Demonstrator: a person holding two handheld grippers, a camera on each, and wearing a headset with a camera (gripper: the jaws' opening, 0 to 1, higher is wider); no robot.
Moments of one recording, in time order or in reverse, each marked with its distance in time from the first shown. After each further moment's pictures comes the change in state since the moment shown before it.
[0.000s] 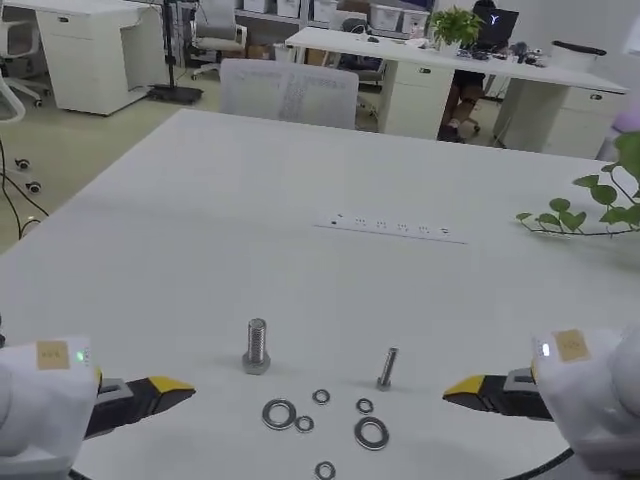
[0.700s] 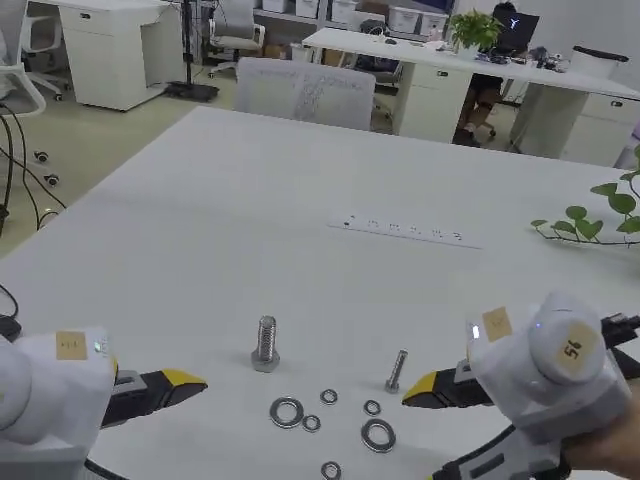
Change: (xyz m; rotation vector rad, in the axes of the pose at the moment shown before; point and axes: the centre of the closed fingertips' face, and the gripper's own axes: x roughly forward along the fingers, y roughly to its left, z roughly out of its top) left arm 0.001 -0.001 0.004 0.004 -0.010 0.009; right arm 0.027 0.009 0.025 -0.132 0.113 0.114
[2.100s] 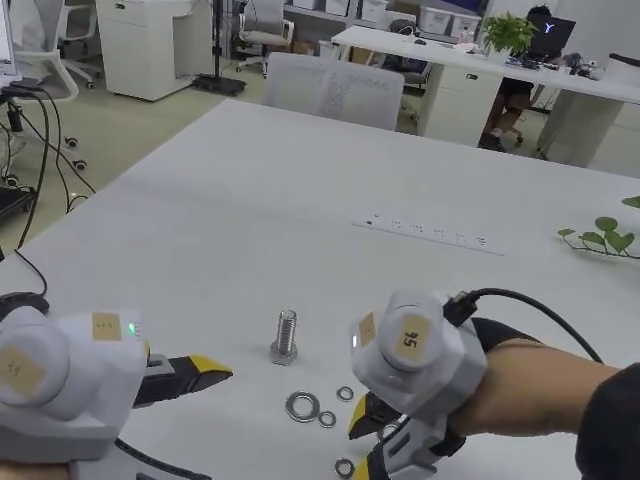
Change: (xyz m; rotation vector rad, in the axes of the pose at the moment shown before) left arm 0.002 0.002 0.000 0.005 -0.014 0.004; right arm 0.060 0.007 0.010 -0.166 0.249 0.146
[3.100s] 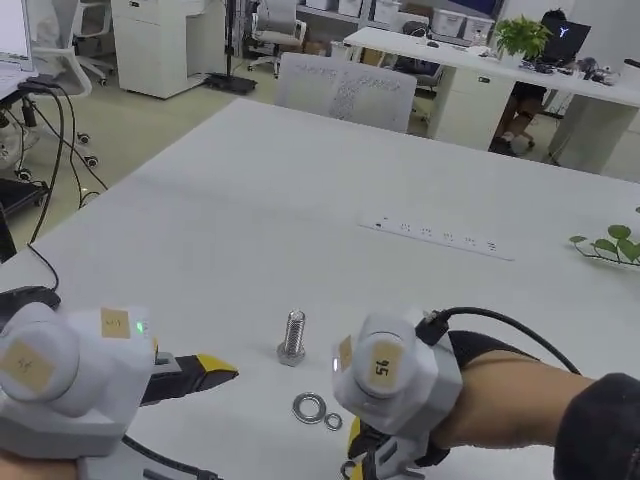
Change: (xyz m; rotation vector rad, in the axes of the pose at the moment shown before) left arm 0.000 0.001 0.000 -0.007 -0.006 0.007; right arm 0.014 -0.002 -0.005 -0.069 0.095 -0.010
